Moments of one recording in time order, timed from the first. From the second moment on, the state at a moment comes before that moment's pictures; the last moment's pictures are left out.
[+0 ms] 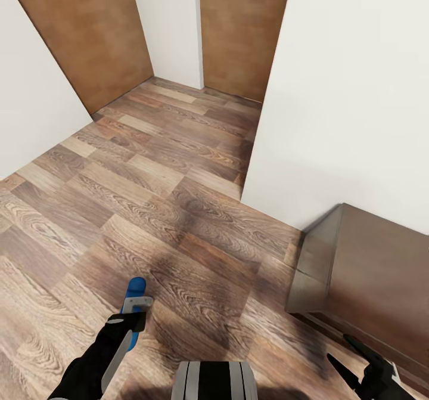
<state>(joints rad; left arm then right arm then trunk) -0.40 0.05 -0.10 -0.91 0.16 0.49 0.25 -0.01 -0.36 -0.25 -0.90 -1.07 0.93 1.17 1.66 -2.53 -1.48</state>
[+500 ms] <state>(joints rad) -0.40 0.06 -0.09 -0.92 0.21 0.50 0.16 -0.01 -0.36 -0.25 -0.90 -1.07 0.93 1.17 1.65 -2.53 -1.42</state>
